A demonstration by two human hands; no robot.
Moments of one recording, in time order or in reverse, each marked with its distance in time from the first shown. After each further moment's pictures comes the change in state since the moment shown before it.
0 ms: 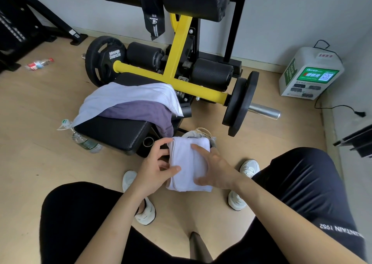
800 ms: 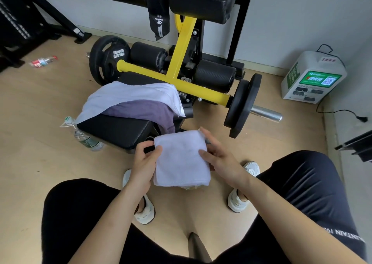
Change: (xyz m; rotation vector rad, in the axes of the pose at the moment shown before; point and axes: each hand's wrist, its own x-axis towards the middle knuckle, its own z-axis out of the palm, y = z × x) left_hand 0.012 -0.003 -0.002 -0.453 0.395 -0.302; right_hand -0.004 -0.008 -0.012 0.815 0.100 -0.133
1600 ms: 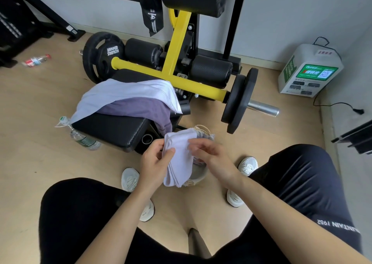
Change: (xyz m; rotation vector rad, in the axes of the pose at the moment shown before) left_hand -0.022 0.000 0.019 0.295 -0.147 0.360; right_hand -0.001 0.002 0.018 0.023 0.177 0.023
